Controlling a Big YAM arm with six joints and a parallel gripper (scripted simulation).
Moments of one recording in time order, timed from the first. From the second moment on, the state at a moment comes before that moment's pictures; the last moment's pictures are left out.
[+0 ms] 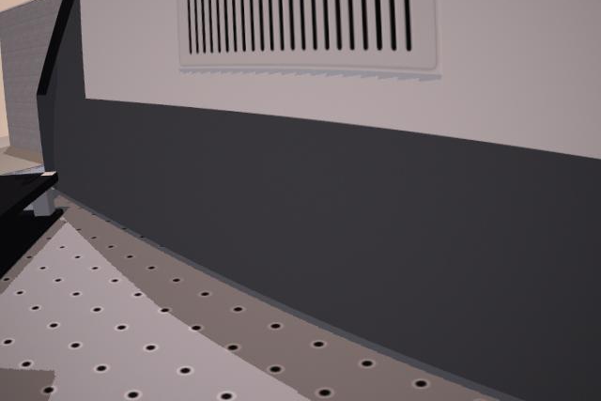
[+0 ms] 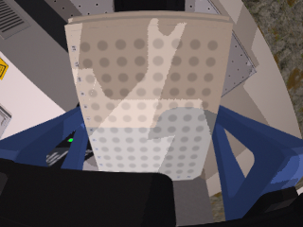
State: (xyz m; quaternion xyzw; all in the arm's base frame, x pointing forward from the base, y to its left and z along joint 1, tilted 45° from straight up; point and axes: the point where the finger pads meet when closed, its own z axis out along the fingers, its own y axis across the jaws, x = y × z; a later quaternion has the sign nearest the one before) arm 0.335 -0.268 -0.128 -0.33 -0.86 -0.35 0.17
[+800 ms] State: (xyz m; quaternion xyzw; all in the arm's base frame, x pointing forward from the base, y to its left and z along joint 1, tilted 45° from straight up) arm 0.337 -0.268 -0.130 -0.33 -0.86 -0.35 0.17
